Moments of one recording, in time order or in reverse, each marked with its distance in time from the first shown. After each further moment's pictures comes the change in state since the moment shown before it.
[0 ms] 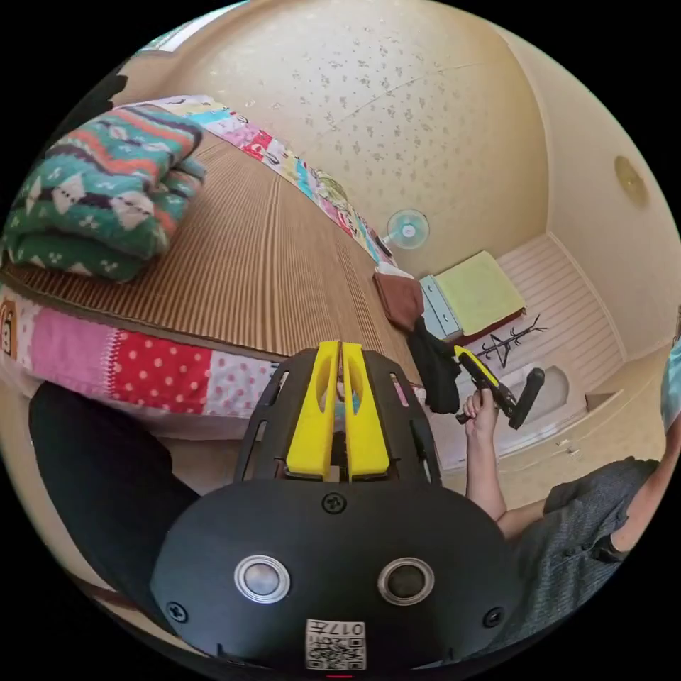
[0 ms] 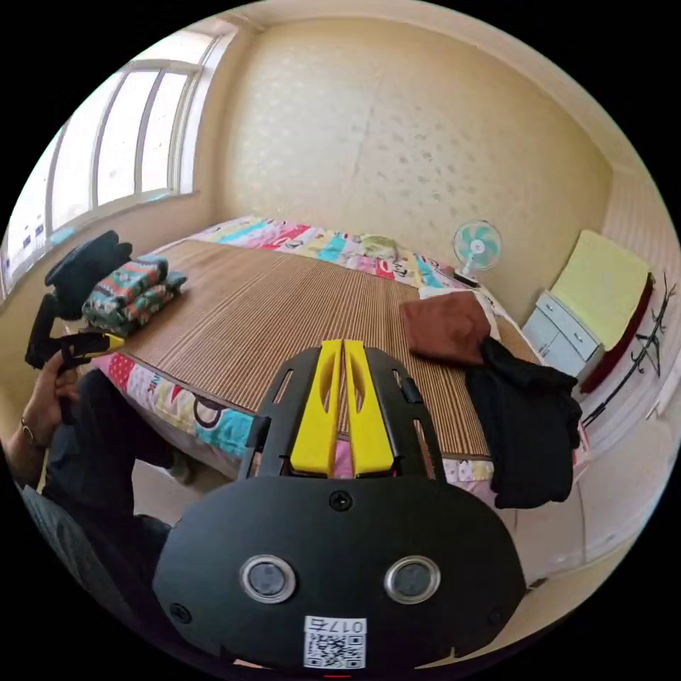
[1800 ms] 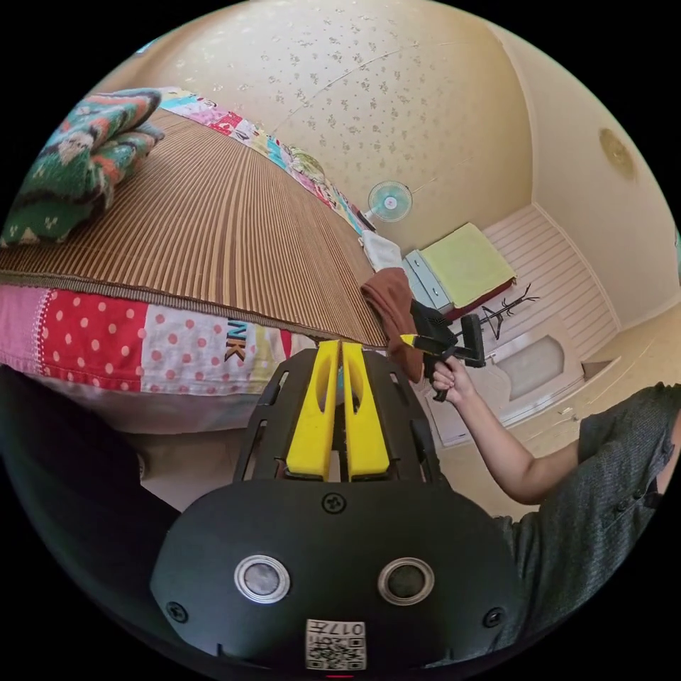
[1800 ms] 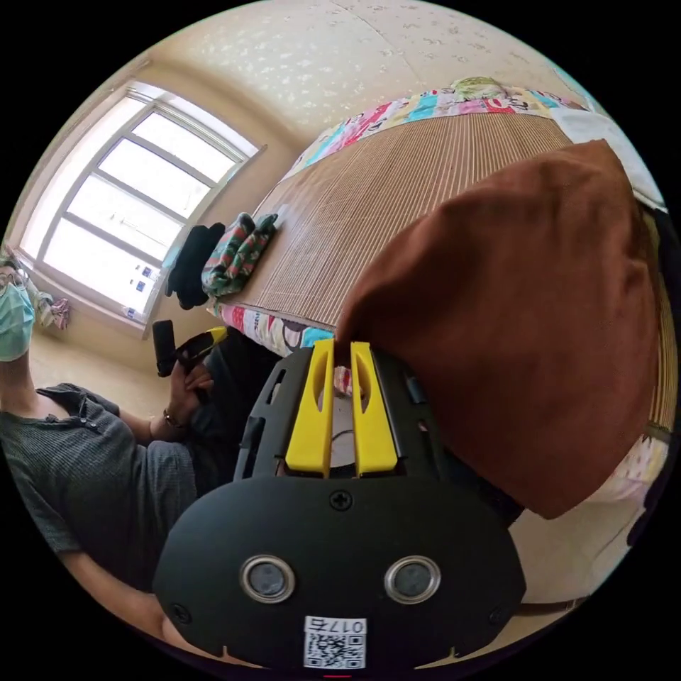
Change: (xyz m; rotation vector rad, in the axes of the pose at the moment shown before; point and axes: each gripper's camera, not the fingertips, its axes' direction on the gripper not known) left arm -0.010 0.068 0.039 -0.063 0.008 0.061; right arm 0.097 0.059 0.113 -0.572 -0.659 0.162
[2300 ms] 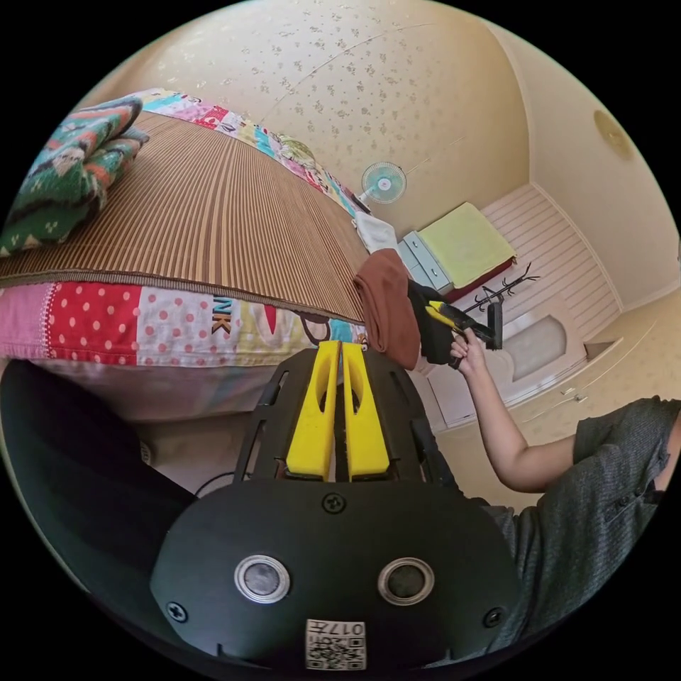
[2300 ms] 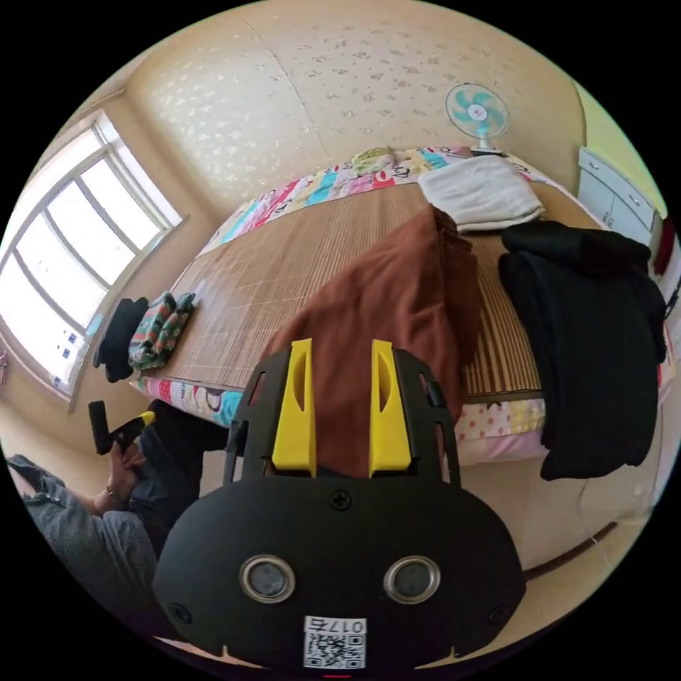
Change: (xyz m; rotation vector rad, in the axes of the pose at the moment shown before) left arm 0.024 0.027 0.001 -0.024 -0.025 0.035; right arm 0.045 -0.012 -0.105 0.280 0.600 0.195
